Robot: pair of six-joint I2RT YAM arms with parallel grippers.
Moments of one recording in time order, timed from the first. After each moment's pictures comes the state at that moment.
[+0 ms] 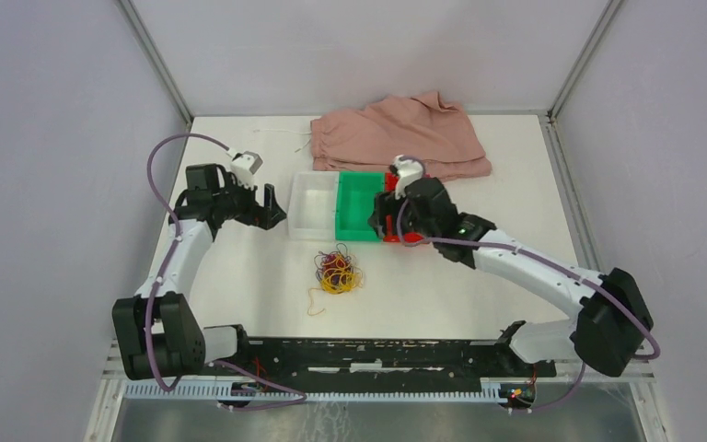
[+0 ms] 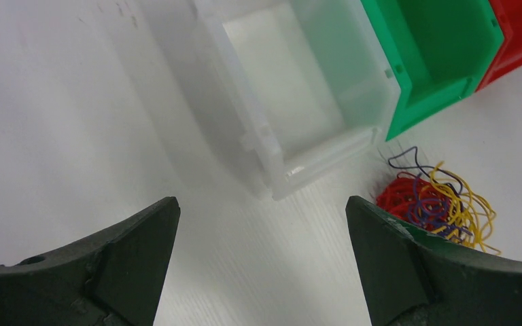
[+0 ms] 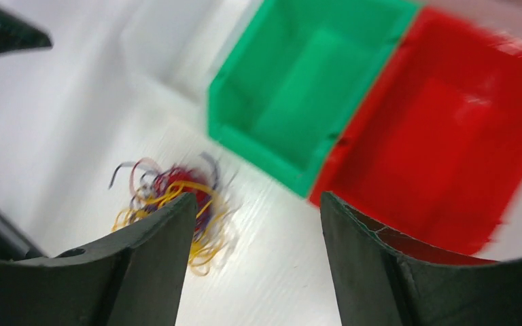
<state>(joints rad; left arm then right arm) 0.09 1.27 0.87 -0.35 0.59 0.25 0.71 1.29 0.94 -0.12 0.10 0.34</state>
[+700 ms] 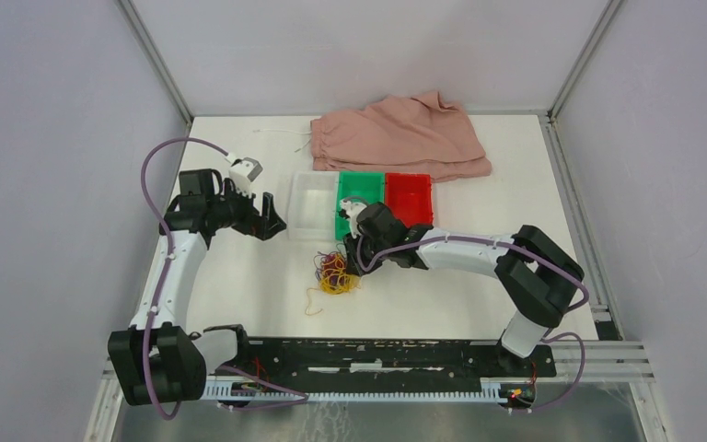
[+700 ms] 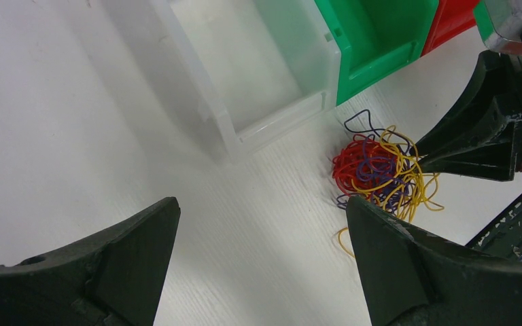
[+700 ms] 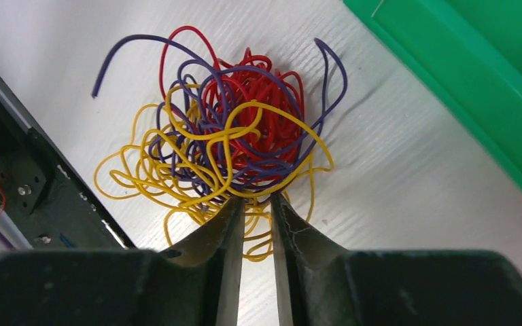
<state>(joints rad) 0.09 1.13 0.90 -0.60 0.66 0.31 0.91 1.70 0.99 -0.11 -0.20 0.37</state>
